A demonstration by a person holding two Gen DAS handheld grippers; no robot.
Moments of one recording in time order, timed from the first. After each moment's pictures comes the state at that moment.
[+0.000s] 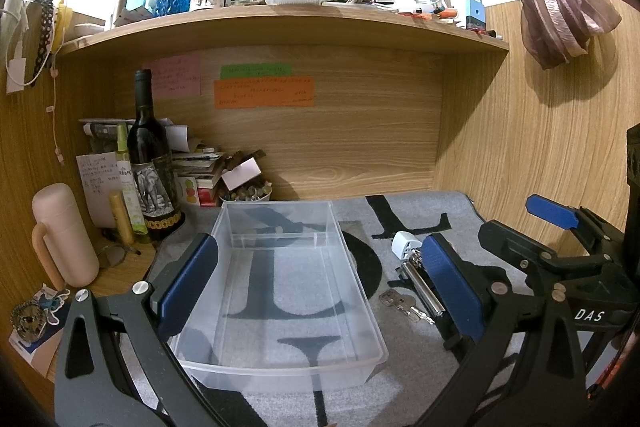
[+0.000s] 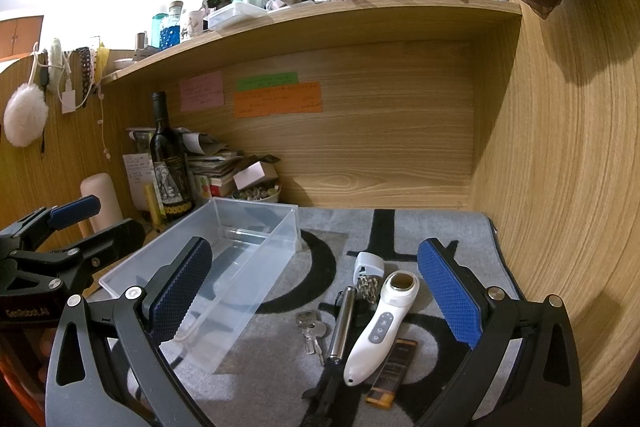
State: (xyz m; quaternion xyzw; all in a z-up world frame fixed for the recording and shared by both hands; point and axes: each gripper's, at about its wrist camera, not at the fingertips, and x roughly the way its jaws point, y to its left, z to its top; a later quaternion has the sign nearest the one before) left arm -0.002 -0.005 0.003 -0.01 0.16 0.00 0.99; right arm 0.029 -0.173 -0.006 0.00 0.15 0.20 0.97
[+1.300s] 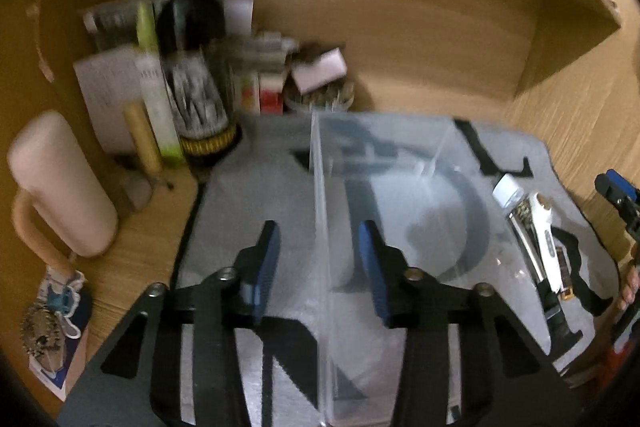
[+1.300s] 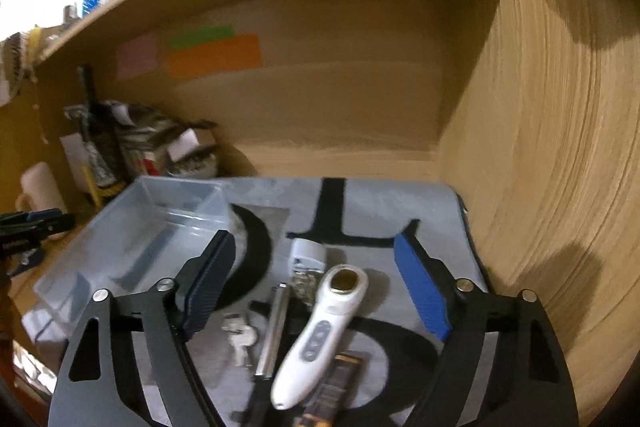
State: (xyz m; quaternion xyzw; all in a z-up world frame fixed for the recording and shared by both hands) left arm 0.101 0.125 -0.044 -0.06 0.37 0.03 0.93; right arm 0.105 -0.194 -0.014 -0.01 0.24 0.12 0.96
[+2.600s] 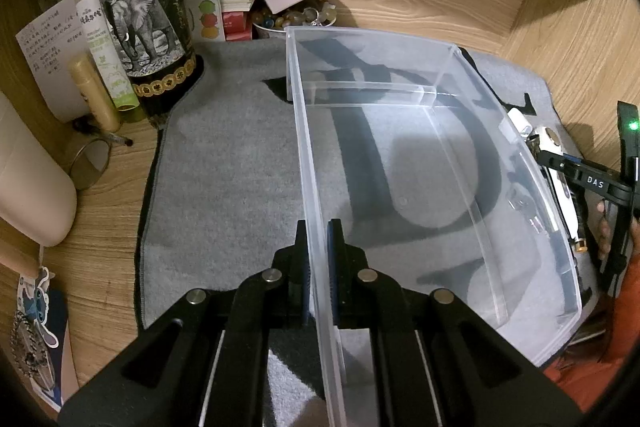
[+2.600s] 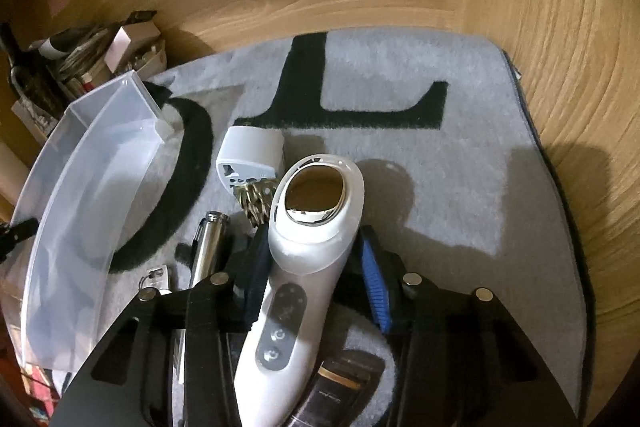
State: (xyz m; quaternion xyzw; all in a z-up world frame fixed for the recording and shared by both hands) left arm 0.123 0.120 -0.079 -0.04 0.47 -0.01 0.88; right arm 0.179 -0.206 -0.111 0.02 0.44 0.13 0.89
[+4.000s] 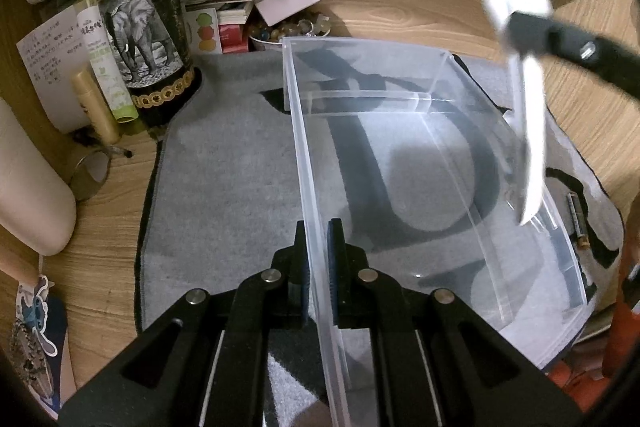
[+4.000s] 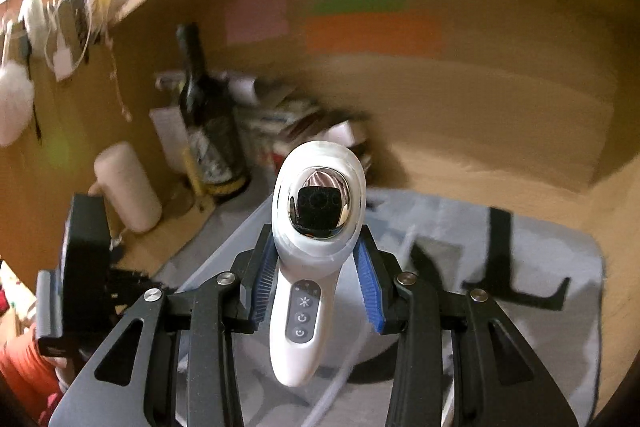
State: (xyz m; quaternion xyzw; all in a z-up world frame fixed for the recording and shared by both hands) left arm 0.117 0.117 -0.080 -0.03 0.44 -0.02 0.90; right arm 0.130 -0.033 -0.003 -0.05 0.27 0.30 0.91
